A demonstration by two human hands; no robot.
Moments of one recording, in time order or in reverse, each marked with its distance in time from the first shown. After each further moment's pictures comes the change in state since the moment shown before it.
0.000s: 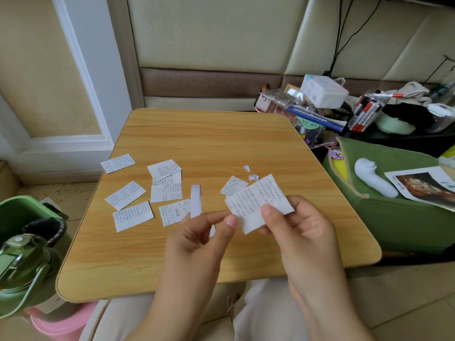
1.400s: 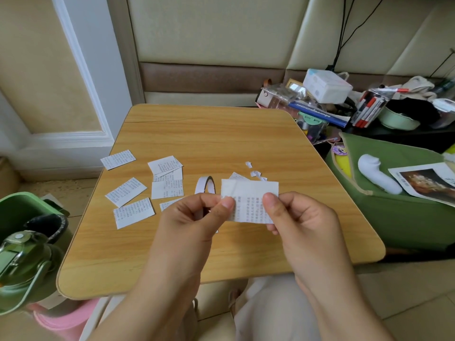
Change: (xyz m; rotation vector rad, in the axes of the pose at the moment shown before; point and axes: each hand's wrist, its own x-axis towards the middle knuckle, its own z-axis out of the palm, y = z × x) left_hand 0.021 0.012 -0.005 -0.174 -0.046 -0.128; right_hand 0.011 0.002 0.000 -0.176 -0.009 -0.072
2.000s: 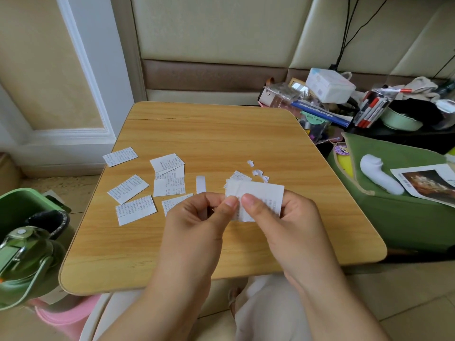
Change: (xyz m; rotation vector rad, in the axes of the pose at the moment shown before) left_hand -0.004 -0.002 0.009 0.010 0.089 0.029; right_hand 0.006 0.008 0.009 -0.025 -0.166 0.014
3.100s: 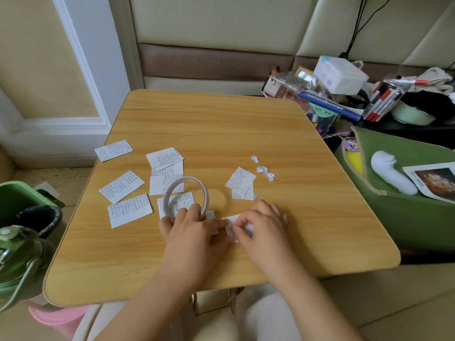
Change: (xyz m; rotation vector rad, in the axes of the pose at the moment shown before) left_hand 0.059 -0.098 -0.035 1.383 -0.094 0.438; right_hand 0.043 0.105 0.013 -0.949 -0.063 -0.112
